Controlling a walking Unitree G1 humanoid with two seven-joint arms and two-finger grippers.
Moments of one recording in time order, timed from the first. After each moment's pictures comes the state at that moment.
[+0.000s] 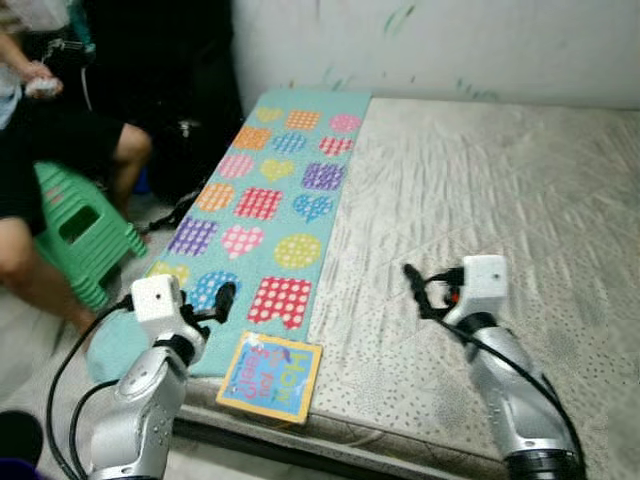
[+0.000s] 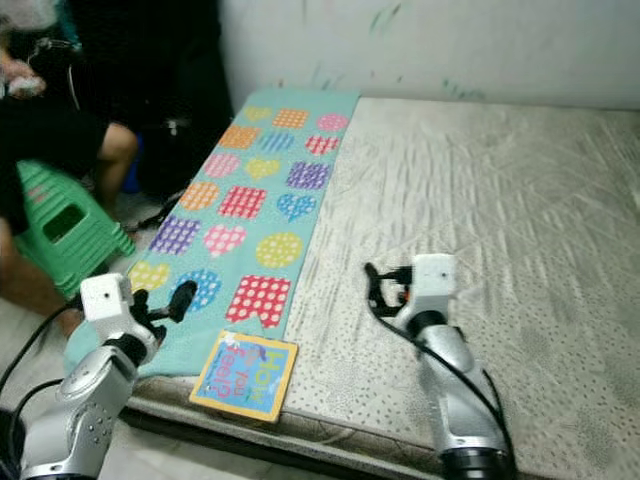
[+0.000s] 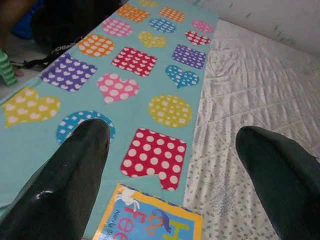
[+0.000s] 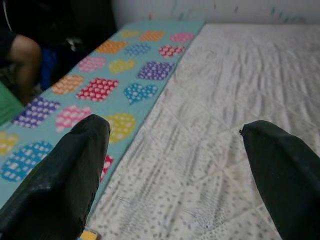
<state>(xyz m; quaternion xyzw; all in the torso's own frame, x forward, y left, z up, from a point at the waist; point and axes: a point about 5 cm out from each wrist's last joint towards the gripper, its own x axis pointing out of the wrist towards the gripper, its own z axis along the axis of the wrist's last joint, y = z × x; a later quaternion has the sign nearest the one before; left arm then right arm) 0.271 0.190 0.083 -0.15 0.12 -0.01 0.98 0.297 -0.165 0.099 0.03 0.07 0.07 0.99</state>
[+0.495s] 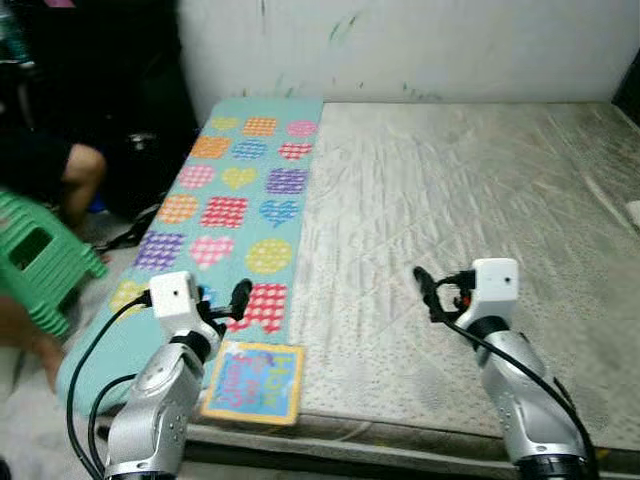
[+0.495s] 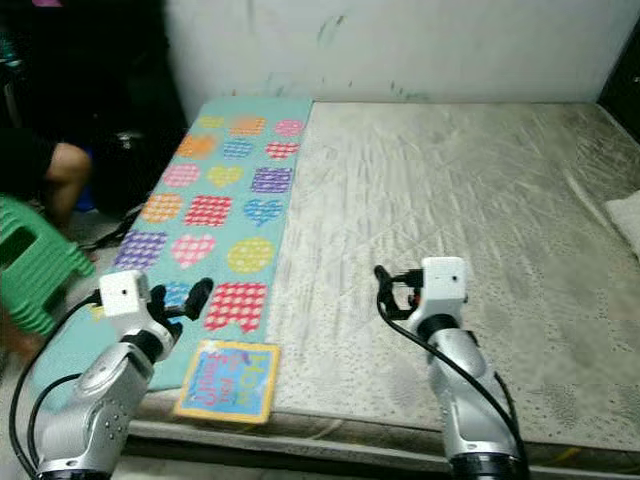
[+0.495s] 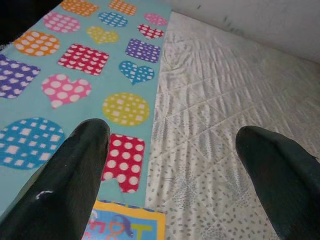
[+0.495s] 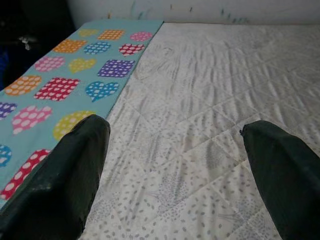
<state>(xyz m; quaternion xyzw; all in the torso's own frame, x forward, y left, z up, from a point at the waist) 0.276 0.171 0.085 -0.16 0.11 -0.05 0.98 0.293 -0.180 0.096 0.01 0.07 0.05 1.00</state>
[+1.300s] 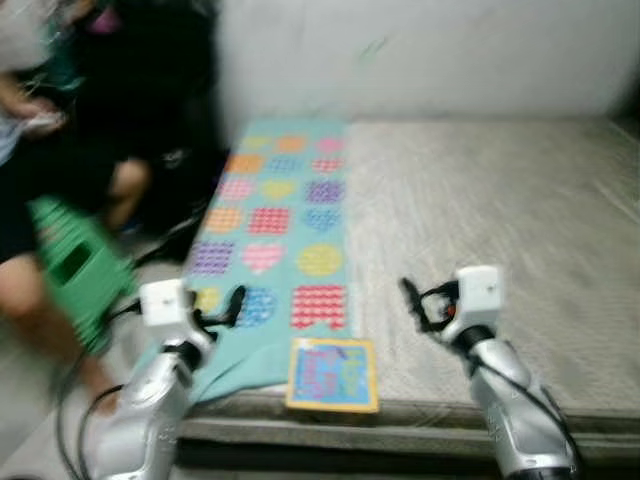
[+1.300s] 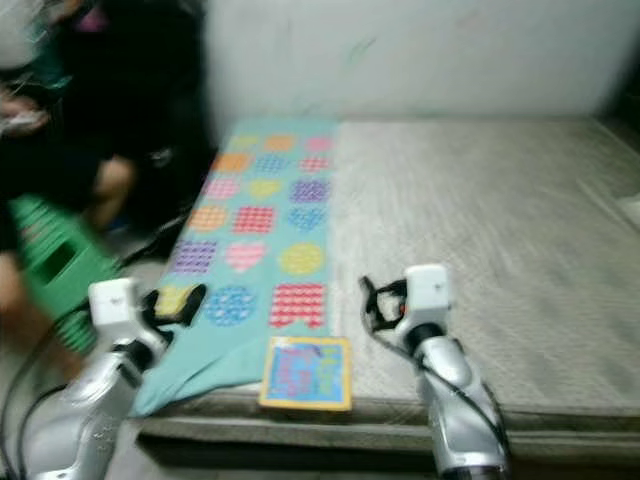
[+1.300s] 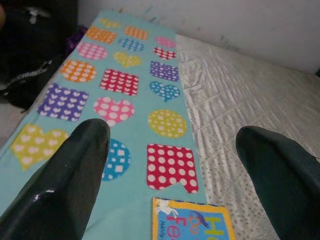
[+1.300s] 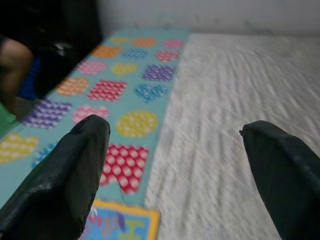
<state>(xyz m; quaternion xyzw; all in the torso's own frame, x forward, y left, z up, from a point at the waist) 0.268 0.180 0.082 -0.15 0.10 -0.05 0.98 0.283 -0.169 0.087 0.00 0.09 0.08 0.99</state>
